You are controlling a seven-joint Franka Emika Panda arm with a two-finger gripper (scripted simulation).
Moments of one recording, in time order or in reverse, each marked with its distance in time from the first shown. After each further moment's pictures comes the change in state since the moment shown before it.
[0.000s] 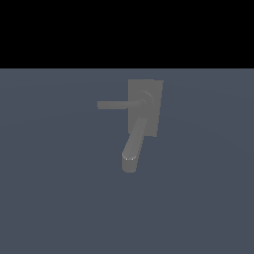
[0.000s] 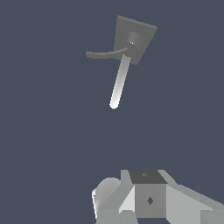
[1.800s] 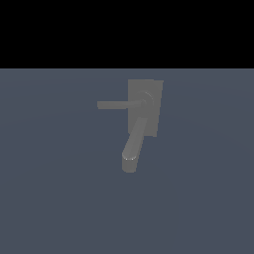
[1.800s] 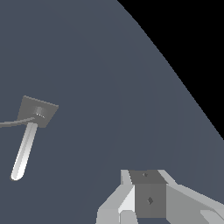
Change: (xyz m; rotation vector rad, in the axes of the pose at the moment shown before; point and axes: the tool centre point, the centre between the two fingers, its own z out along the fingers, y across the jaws) arm 0.026 0.021 -0.131 -0.734 0.442 0.137
